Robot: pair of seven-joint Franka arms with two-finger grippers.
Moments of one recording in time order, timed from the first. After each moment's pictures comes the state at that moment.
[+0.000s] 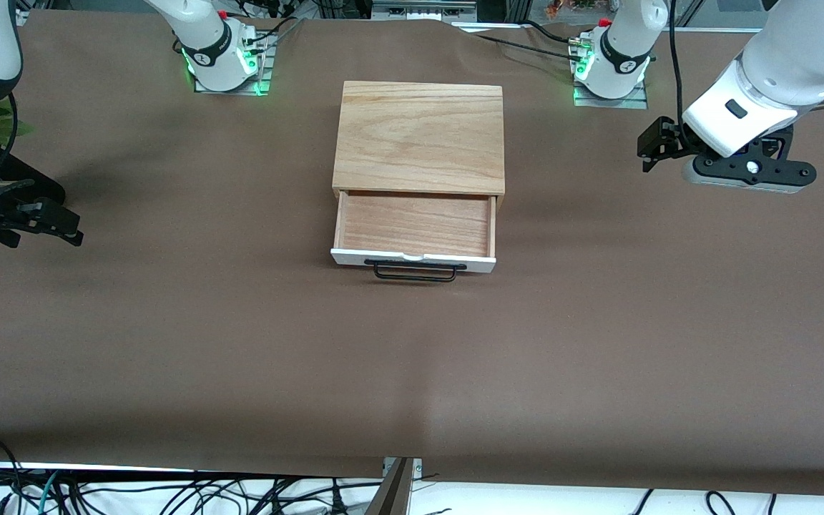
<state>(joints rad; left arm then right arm) -0.04 0.08 -0.24 -1.46 0.05 1.47 -0.15 0.08 0.19 -0.09 -1.49 0.01 1.77 -0.06</state>
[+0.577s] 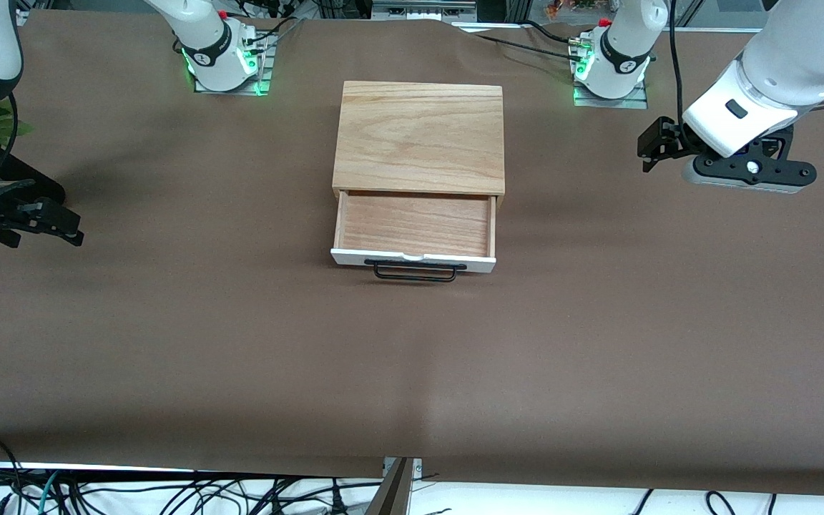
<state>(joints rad) -0.04 0.08 -0.24 -1.46 0.05 1.47 -0.15 0.08 0.19 -0.09 -1.49 0.01 1.77 -0.06</state>
